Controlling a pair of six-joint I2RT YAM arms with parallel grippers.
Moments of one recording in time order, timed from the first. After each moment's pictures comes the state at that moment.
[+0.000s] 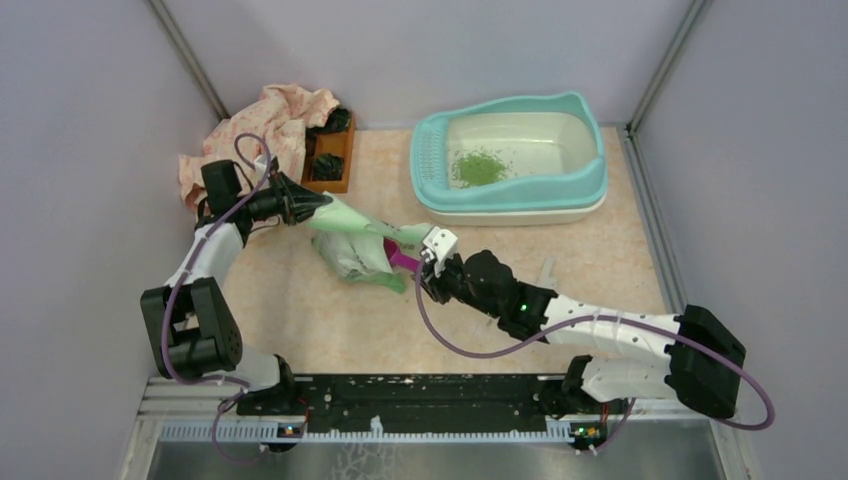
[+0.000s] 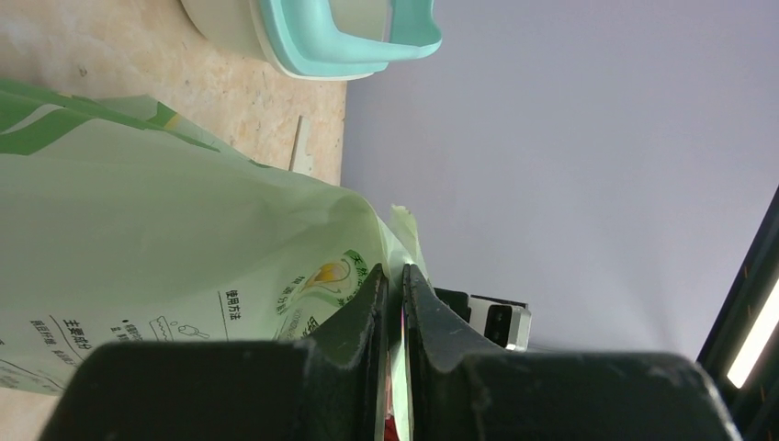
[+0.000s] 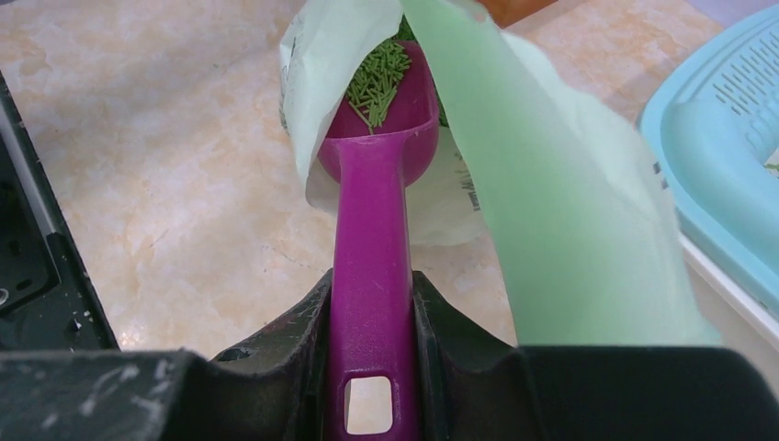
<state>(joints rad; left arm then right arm) 0.20 1.46 0.97 -0.05 1.21 -1.03 1.07 1.15 0.66 0.24 0.12 -0.02</state>
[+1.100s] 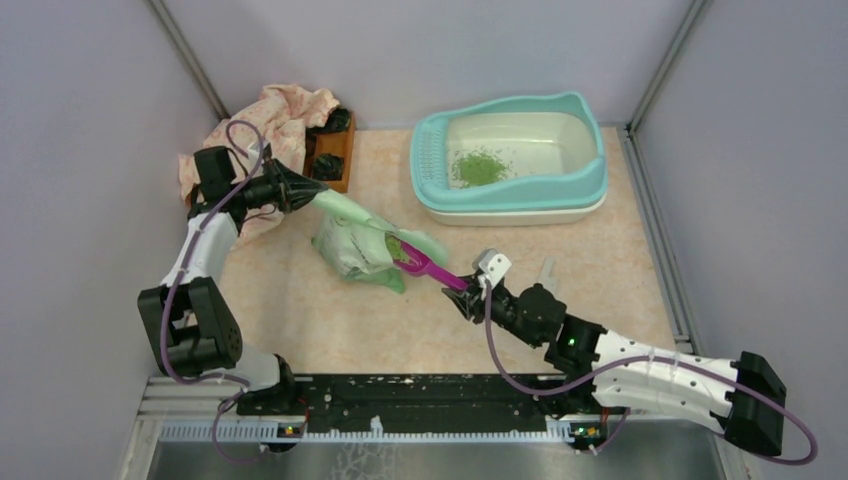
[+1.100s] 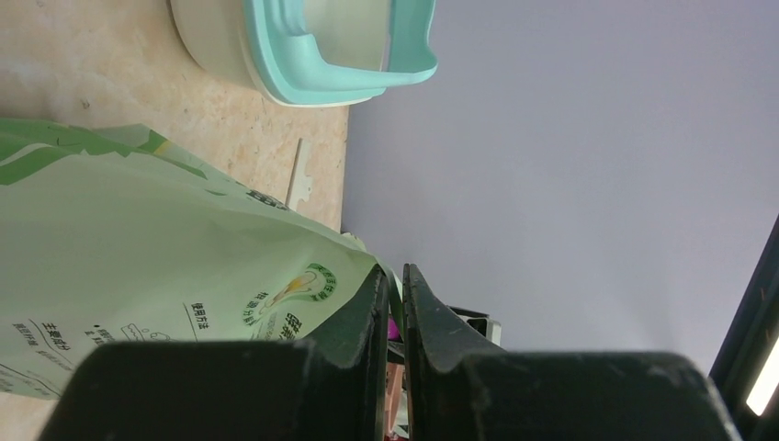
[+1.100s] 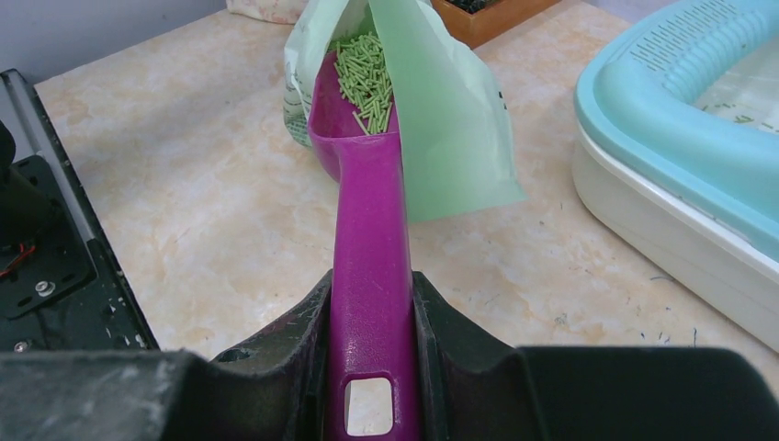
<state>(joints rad) 0.20 1.48 1.09 -0.14 1.17 -1.02 1.11 0.73 0.36 0.28 0.22 0.04</state>
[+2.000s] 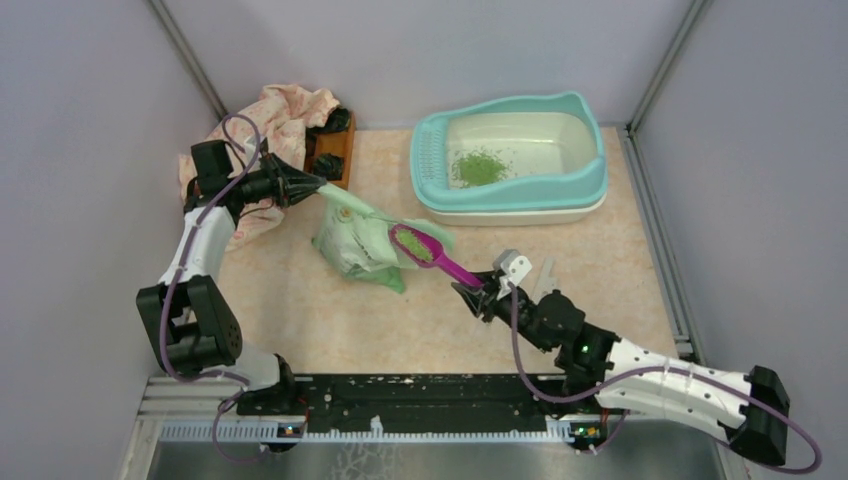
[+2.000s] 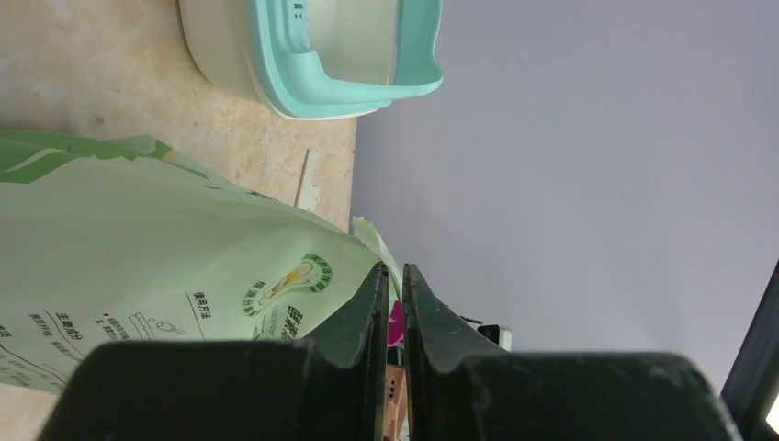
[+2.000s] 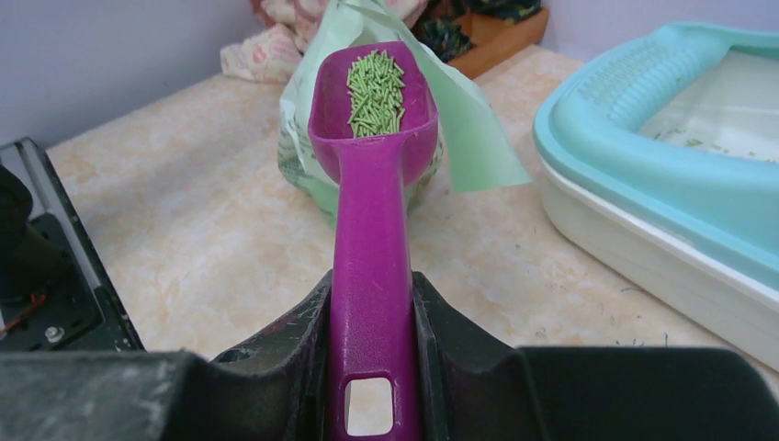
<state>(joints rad) 0.20 1.49 1.16 -0.22 1.13 -0.98 1.11 0.63 0.31 0.33 0.27 0.05</state>
